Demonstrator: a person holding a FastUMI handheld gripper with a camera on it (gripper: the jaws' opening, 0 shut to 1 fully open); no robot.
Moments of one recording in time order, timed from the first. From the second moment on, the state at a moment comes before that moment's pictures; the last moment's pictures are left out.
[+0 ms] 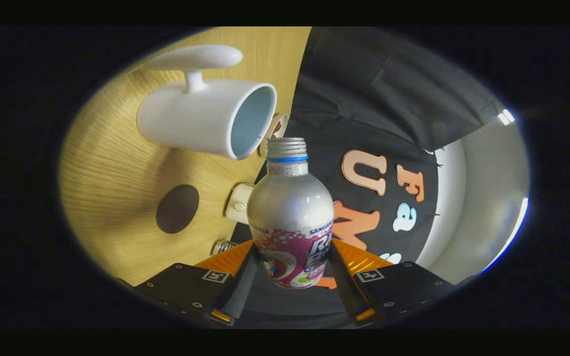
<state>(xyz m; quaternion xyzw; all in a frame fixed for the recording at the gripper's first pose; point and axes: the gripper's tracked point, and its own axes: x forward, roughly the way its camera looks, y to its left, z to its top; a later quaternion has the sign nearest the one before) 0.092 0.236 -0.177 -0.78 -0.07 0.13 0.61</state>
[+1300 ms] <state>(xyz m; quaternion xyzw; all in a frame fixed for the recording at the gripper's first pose) 0.123 0.219 -0.208 -0.10 0.17 0.19 0.96</state>
